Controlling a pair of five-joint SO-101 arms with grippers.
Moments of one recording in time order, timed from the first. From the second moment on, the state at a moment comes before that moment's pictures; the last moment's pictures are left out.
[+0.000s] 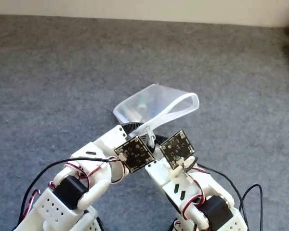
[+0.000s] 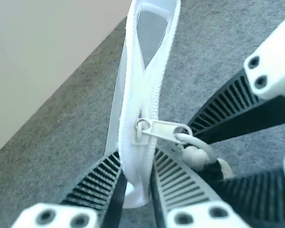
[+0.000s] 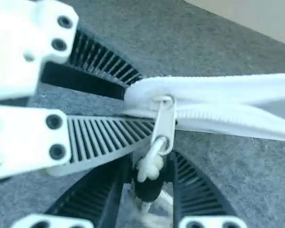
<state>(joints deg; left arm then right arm) 31.3 -76.8 69.7 43.6 -19.6 -38.3 -98.0 74.2 58.2 6.5</state>
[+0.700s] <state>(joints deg) 31.3 -76.7 69.7 43.6 -19.6 -28.8 -98.5 72.6 62.6 13.6</state>
